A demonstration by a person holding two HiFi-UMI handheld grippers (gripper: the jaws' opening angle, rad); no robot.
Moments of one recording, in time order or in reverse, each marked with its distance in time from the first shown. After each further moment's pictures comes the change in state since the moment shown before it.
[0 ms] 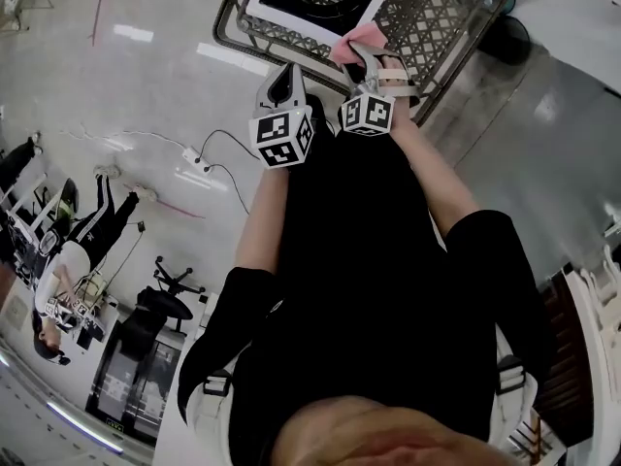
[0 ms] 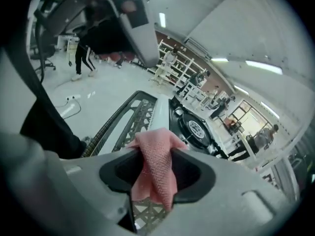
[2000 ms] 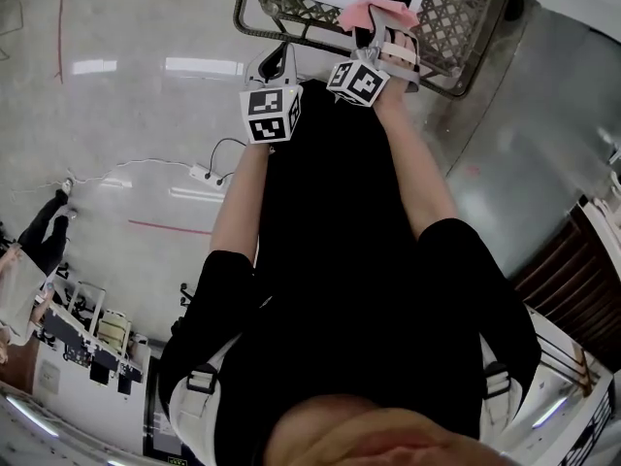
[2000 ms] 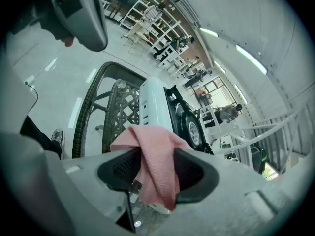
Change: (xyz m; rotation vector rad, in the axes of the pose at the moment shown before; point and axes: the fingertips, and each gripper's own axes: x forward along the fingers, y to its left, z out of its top) left arm 0.032 0.152 -0.035 0.181 0.102 -0.295; right arm 0.070 0.004 0.054 0.070 0.508 -0.336
